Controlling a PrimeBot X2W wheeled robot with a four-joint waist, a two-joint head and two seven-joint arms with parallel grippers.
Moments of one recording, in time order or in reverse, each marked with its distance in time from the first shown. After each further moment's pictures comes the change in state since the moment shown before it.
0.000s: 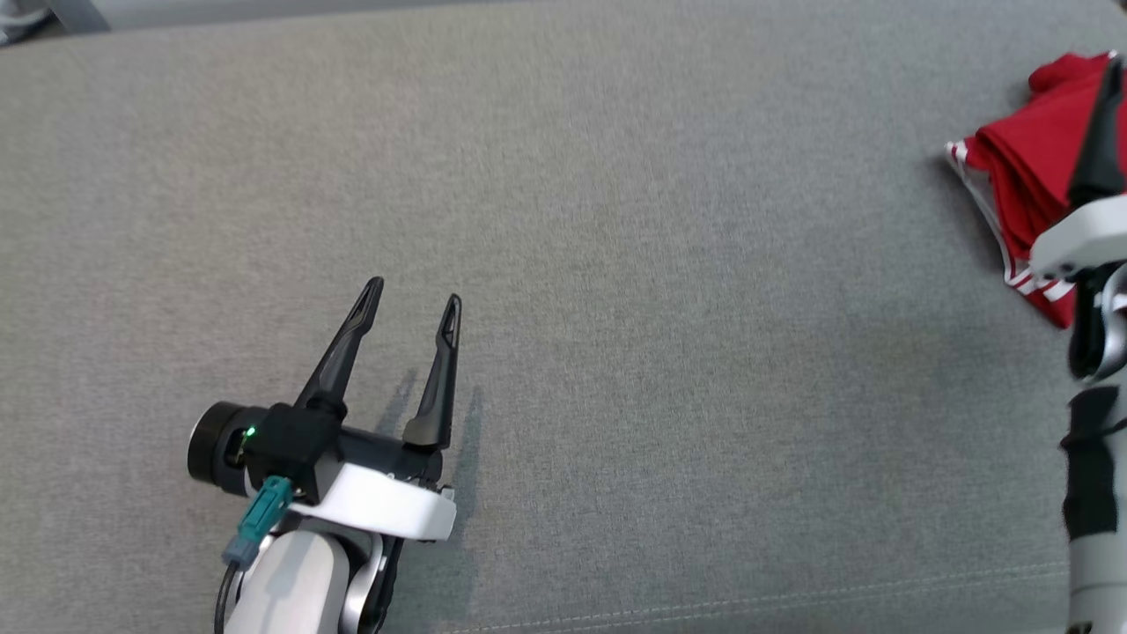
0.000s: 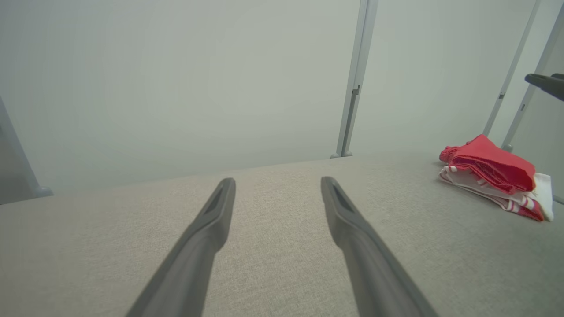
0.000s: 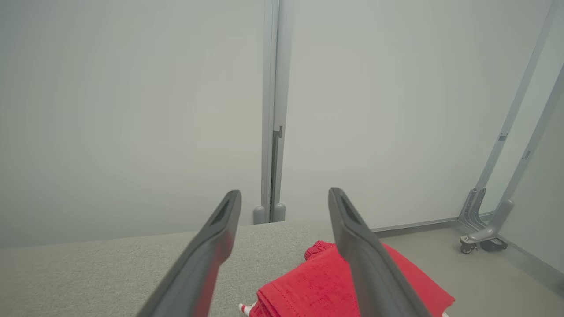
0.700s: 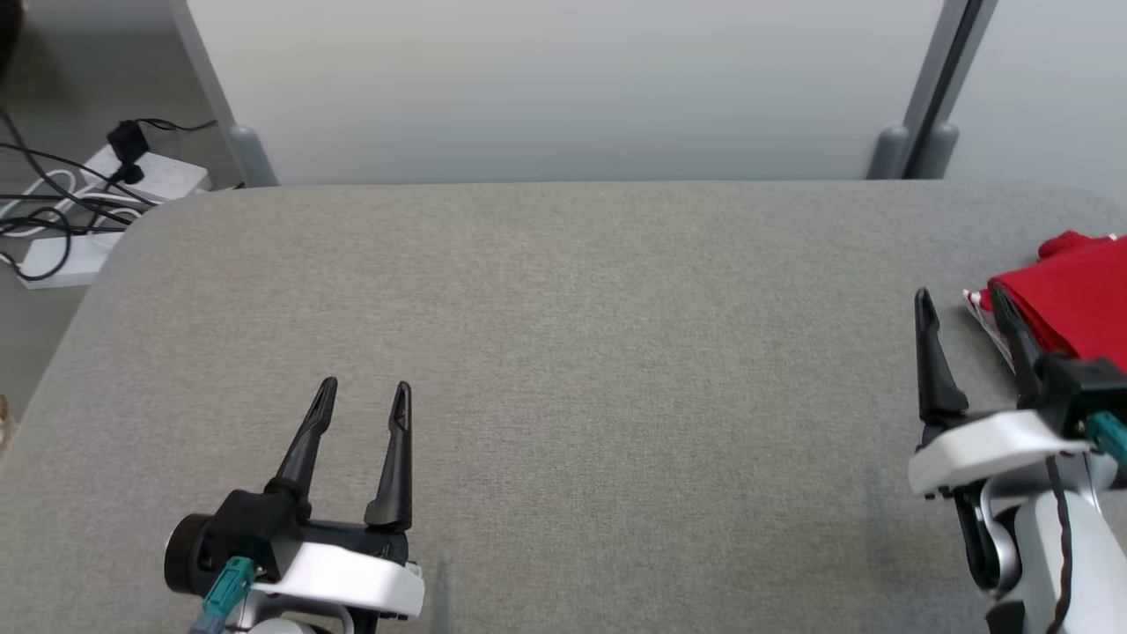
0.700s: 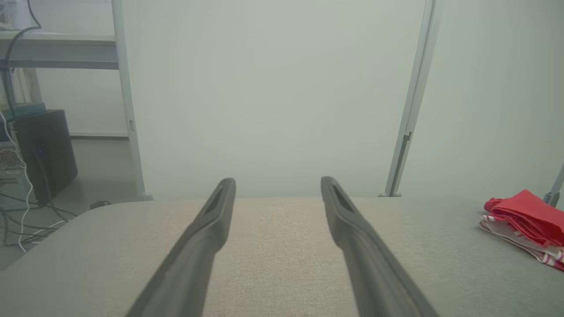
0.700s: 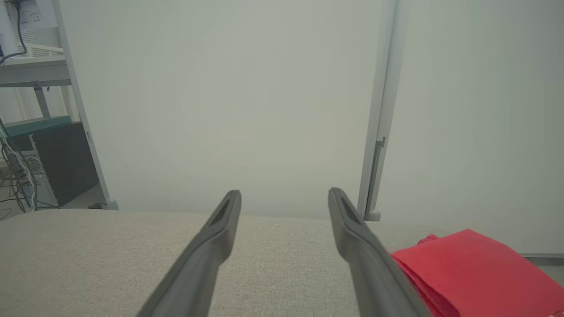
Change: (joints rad) left arm 0.173 -0.016 0.080 -0.005 -0.061 0.025 0.000; right arm 0.429 0.001 0.319 -0.205 0.220 0.000 0.000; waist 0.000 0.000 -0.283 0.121
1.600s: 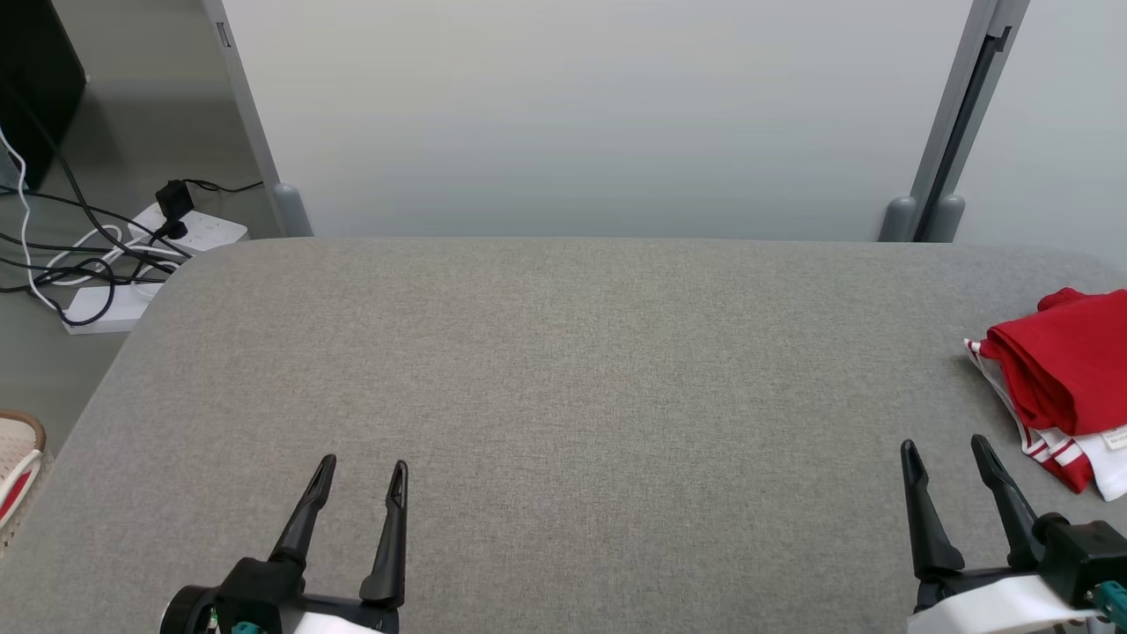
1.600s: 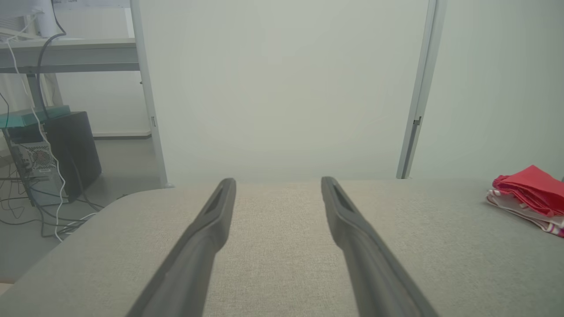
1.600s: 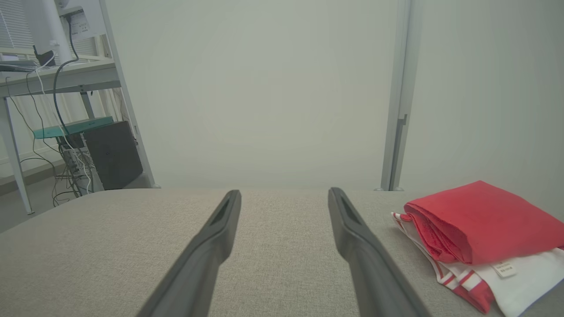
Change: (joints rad) left arm 0.129 0.000 0.033 -0.006 0.067 -0.024 0.000; right arm 0.365 -0.014 0.065 -0.247 0.114 0.000 0.000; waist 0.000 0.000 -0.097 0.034
